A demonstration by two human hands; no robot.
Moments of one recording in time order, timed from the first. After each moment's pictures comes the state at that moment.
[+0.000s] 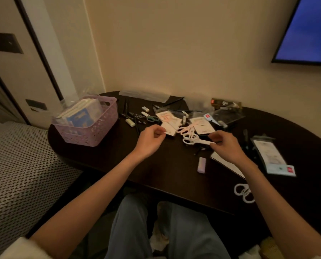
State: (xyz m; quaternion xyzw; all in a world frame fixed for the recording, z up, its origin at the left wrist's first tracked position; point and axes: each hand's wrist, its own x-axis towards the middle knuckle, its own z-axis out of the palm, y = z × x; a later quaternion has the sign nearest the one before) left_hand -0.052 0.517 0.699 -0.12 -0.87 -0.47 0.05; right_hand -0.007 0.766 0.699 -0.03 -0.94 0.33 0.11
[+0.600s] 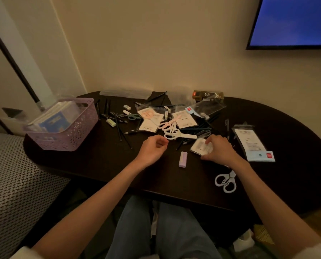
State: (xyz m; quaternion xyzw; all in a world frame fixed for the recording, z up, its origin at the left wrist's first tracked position) left_hand -0.037 0.581 0.670 -0.16 -0.89 -0.43 -0.05; right_hand 0.011 0.811 0.673 -0.11 -0.98 0.17 -0.01
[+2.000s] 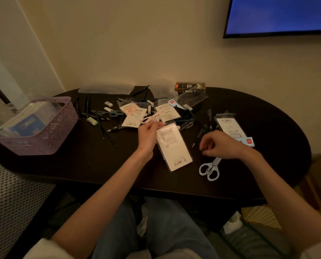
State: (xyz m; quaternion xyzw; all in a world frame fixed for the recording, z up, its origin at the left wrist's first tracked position) left_hand -0.025 0.641 0.685 0.01 -0.68 -0.73 -0.07; right_hand 0.056 0.848 0.698 0.02 -0.96 0.25 -0.08
